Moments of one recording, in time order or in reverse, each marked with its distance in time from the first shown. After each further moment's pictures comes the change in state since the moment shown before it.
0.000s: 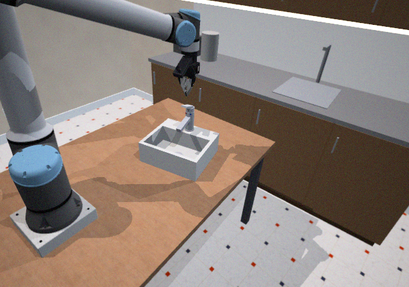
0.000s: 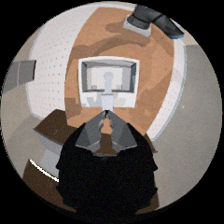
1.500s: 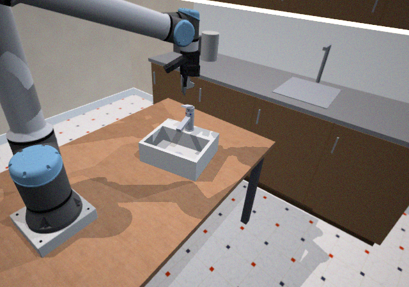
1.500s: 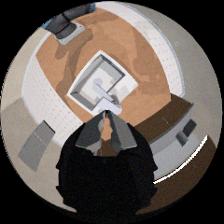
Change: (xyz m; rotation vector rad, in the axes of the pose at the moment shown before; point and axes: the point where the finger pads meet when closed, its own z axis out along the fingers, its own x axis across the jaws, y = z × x) arm 0.013 -0.004 -0.003 0.001 0.006 0.854
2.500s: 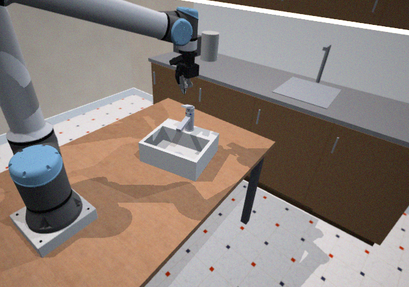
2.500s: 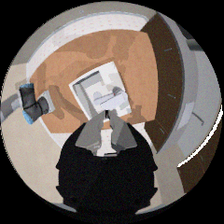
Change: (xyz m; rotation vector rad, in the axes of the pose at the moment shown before) arm 0.006 0.001 -0.006 0.002 0.004 1.135
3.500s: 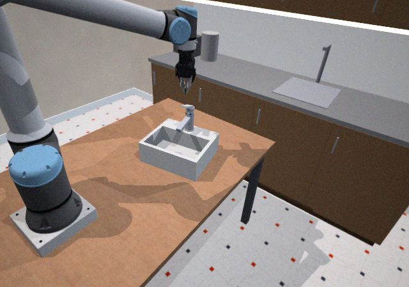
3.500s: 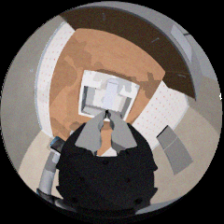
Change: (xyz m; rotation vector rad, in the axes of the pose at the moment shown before) arm 0.004 0.011 -0.005 -0.006 0.003 0.901
